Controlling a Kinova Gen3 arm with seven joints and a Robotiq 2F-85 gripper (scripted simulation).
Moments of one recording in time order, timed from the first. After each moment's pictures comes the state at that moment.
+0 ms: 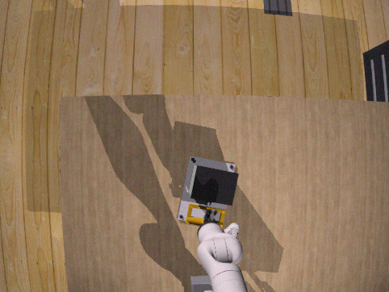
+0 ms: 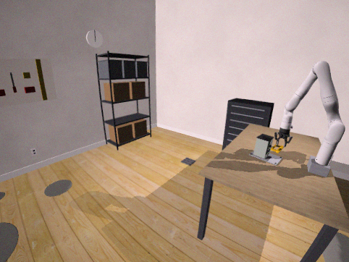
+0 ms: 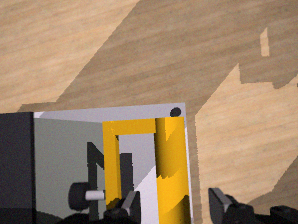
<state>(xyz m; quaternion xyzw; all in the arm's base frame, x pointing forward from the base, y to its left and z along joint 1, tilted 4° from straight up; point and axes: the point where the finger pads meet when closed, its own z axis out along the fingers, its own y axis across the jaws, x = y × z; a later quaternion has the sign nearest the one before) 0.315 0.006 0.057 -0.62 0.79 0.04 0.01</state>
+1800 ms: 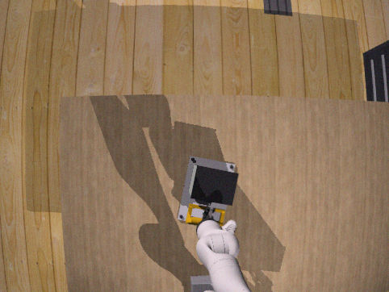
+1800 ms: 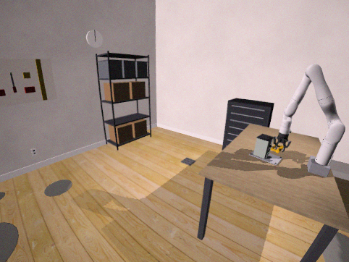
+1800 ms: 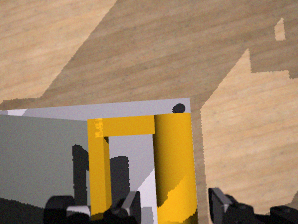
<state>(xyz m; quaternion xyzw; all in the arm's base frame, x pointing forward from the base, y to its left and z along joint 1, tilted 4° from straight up) 0.315 0.008 0.018 -0.62 0.79 0.04 0.01</state>
